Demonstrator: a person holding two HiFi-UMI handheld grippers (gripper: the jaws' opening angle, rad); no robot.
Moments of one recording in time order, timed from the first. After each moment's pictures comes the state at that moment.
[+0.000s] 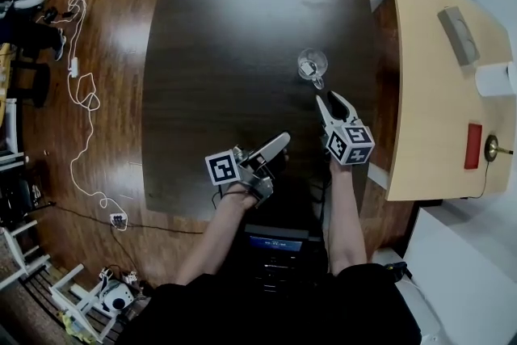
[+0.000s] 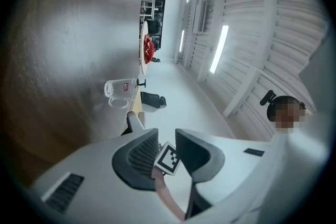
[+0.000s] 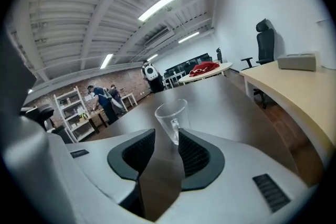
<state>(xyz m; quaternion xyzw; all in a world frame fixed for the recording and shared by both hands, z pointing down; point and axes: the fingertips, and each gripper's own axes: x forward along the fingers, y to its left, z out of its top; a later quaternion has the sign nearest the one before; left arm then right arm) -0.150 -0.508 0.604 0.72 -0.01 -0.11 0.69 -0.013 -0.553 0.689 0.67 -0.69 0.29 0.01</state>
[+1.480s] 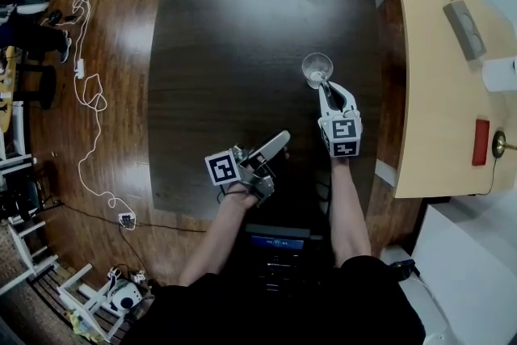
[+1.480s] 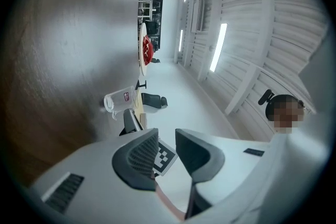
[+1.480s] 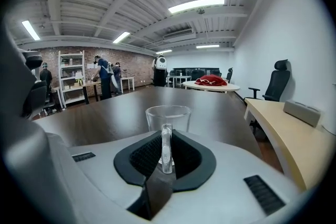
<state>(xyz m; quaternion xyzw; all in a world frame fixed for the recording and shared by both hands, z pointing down) -0.155 -0.512 0.608 0.73 -0.02 -0.10 0.67 -0.013 -0.575 0.703 0.69 -0.69 0.16 0.16</state>
